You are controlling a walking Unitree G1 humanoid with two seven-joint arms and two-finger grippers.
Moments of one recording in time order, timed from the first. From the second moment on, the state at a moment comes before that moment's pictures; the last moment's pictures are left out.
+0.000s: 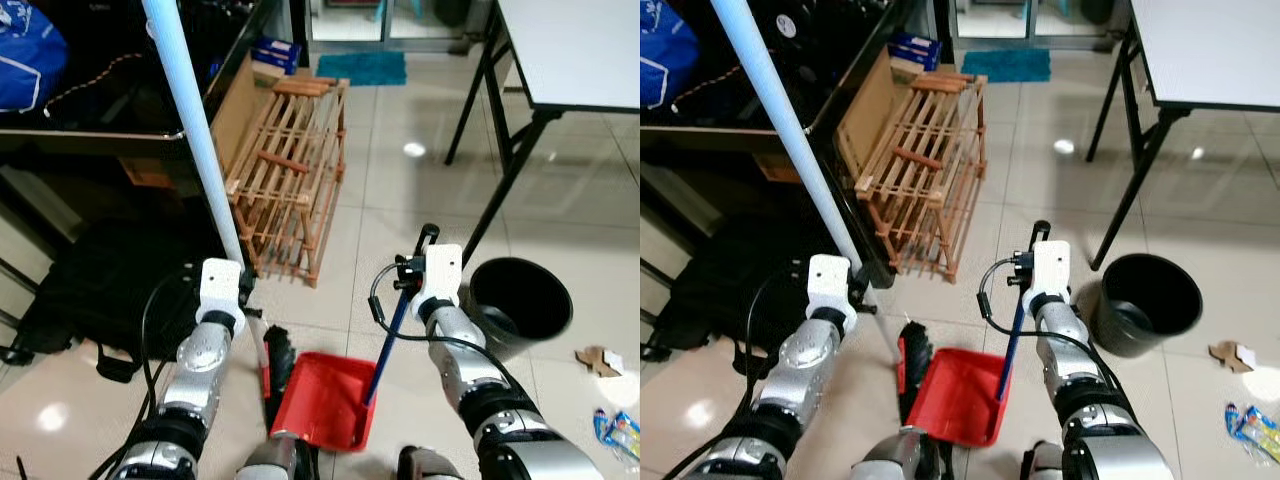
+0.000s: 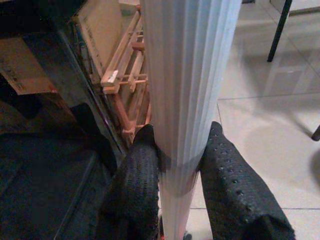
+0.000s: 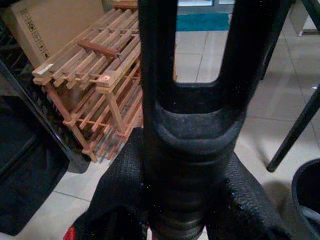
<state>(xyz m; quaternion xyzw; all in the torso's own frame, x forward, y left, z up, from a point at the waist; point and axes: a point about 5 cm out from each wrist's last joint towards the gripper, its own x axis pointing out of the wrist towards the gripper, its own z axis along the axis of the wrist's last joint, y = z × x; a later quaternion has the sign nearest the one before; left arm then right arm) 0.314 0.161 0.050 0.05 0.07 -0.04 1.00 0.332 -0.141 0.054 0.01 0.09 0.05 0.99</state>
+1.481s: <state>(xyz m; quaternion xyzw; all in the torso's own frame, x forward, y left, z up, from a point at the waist) 0.307 0.160 0.022 0.08 0.14 -0.06 0.99 0.323 -0.200 0.042 -0.02 0.11 -0.04 0.99</state>
